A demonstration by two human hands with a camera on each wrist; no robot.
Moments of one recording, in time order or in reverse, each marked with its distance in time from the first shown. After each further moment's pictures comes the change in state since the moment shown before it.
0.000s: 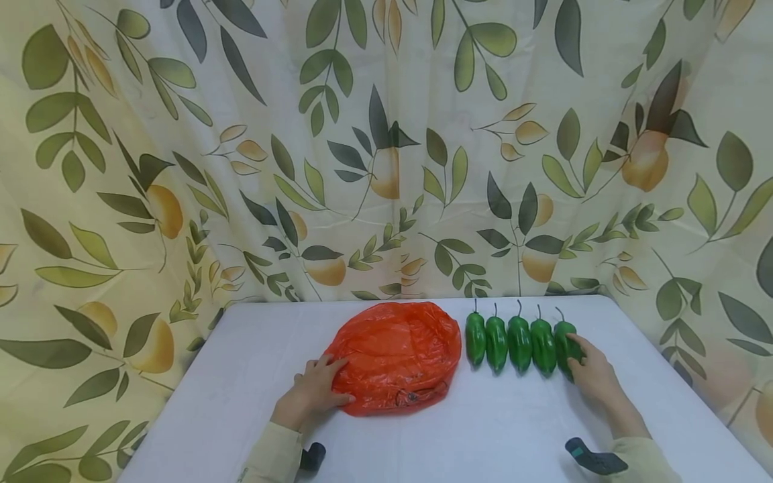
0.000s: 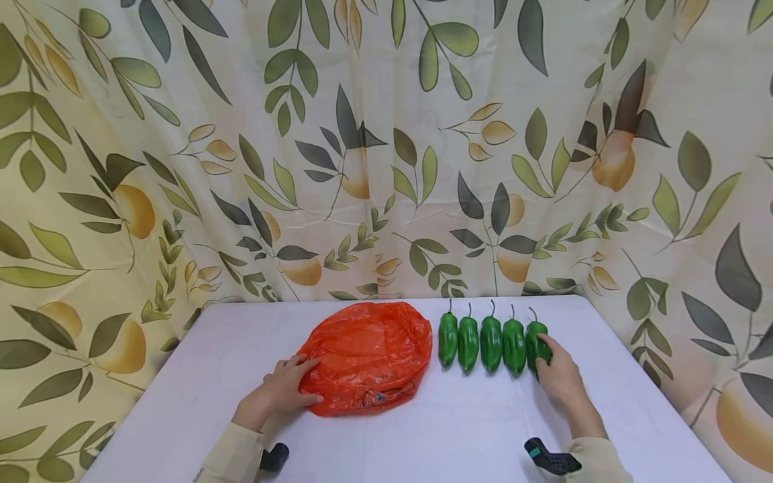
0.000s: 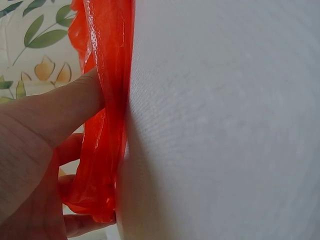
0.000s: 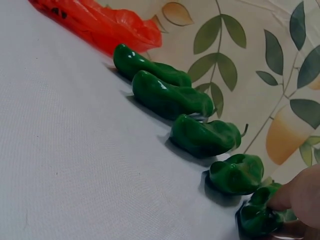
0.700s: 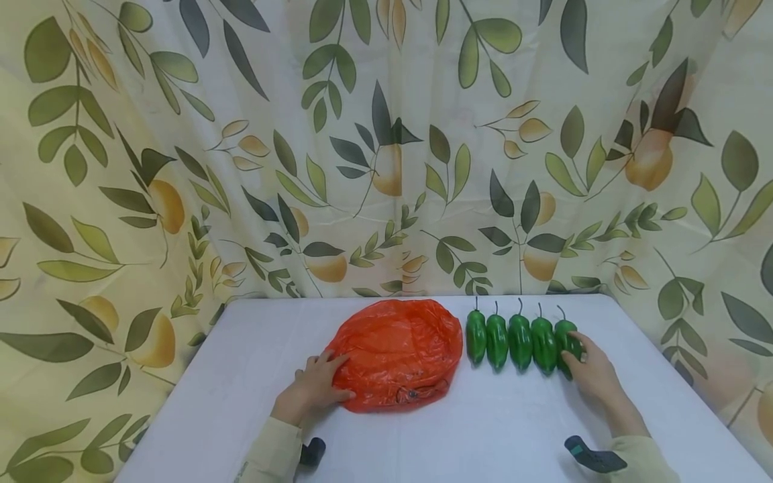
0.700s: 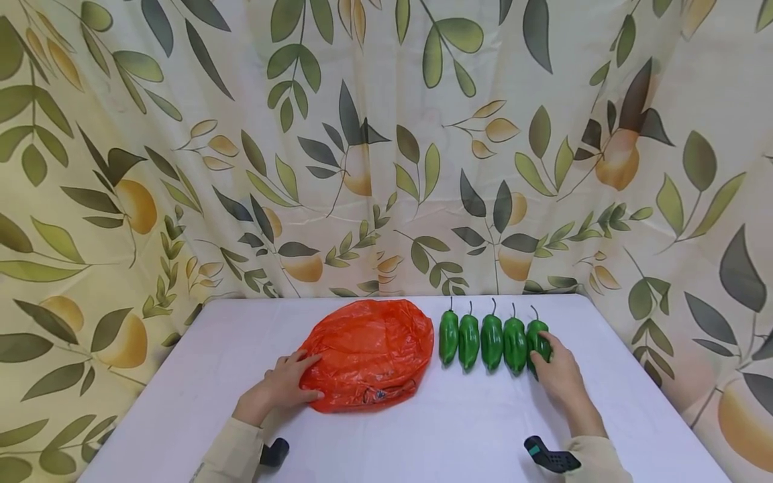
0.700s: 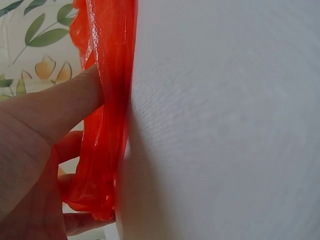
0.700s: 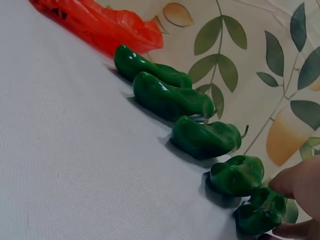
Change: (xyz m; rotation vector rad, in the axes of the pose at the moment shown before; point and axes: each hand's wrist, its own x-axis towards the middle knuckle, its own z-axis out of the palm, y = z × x) left_hand -0.001 -0.002 -0.002 -0.018 -0.022 0.000; right_hand 0.001 -0.005 0.001 0.022 -0.018 0.064
